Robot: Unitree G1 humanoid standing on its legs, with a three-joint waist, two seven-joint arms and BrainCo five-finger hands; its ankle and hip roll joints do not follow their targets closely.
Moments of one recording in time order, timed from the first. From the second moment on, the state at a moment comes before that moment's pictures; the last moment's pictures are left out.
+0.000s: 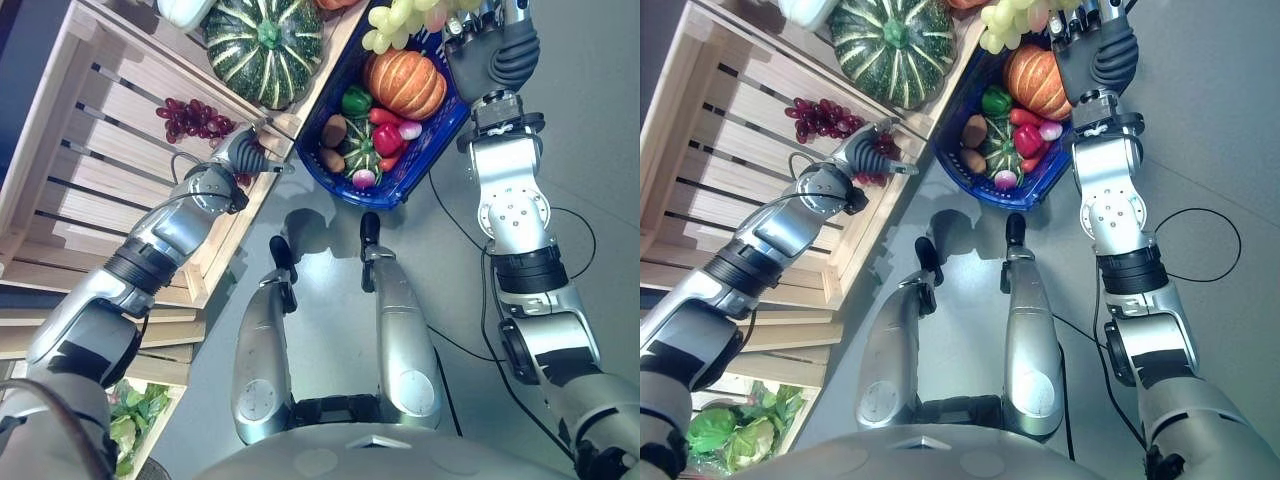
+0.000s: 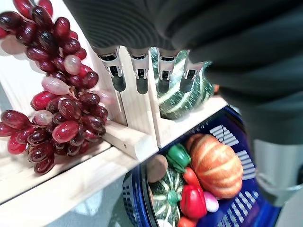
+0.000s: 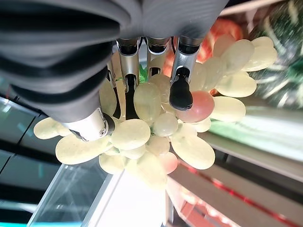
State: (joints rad) left arm -0.77 0.70 -0.60 0.28 -0.05 0.30 0.12; right arm -0.72 -0.42 0.13 0.04 1.35 -0.12 -0.12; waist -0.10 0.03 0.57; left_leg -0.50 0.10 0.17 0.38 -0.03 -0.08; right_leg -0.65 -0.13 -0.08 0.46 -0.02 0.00
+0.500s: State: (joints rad) left arm -0.71 0.70 -0.46 0.34 -0.13 0.19 0.30; right arm -0.66 -0.41 0.12 0.31 1.45 -0.12 -0.15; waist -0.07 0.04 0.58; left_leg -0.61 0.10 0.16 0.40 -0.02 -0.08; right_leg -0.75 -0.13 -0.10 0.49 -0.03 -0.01
